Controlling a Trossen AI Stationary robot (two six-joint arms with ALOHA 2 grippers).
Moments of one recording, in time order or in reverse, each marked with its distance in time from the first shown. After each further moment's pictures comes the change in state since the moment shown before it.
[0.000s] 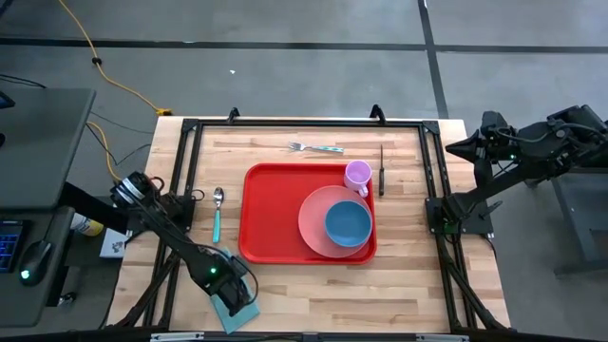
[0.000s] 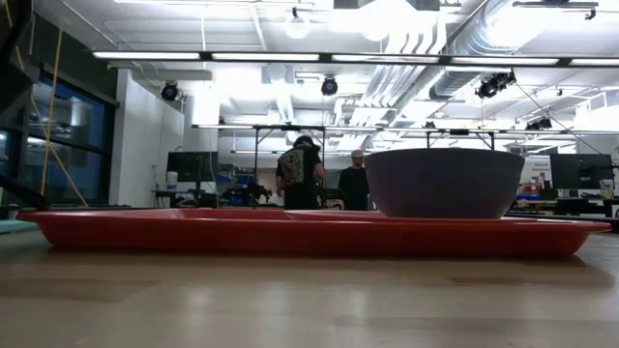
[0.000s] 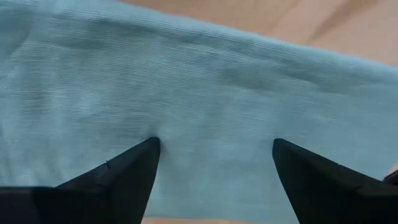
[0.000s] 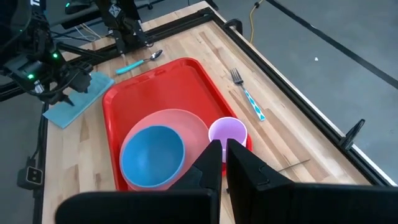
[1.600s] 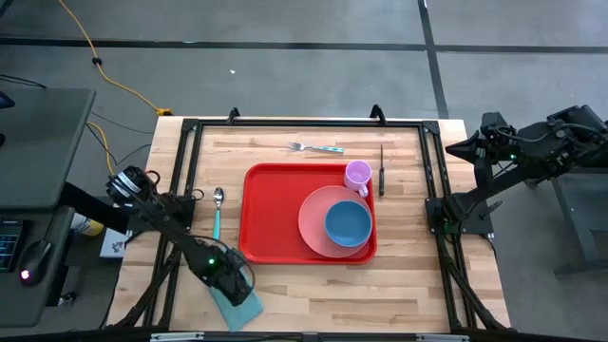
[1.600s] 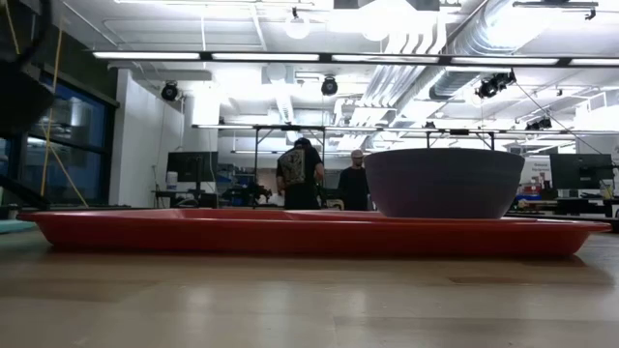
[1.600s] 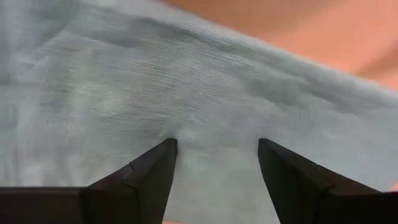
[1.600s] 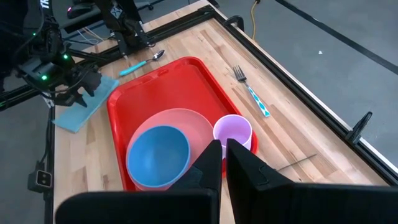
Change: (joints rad) left arm 0.058 -0.014 -0.092 0.049 -0.049 -0.159; right arm 0.000 0.000 0.000 0.000 -0.011 0.043
